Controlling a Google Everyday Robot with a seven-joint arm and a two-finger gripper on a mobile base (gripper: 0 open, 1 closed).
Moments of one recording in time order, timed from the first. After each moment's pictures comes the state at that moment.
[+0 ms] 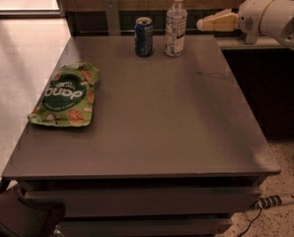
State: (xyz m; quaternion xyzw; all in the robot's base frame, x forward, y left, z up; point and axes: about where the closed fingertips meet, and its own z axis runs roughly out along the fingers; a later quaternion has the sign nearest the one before) arm 0.766 -0.228 0.993 -0.30 0.68 0.10 0.66
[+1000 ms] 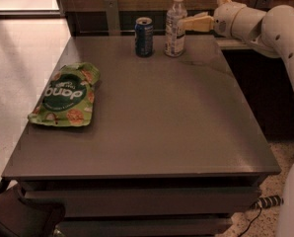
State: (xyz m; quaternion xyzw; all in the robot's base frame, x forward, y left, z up) arm 0.837 -0.189 0.961 -0.30 0.66 0.18 0.67
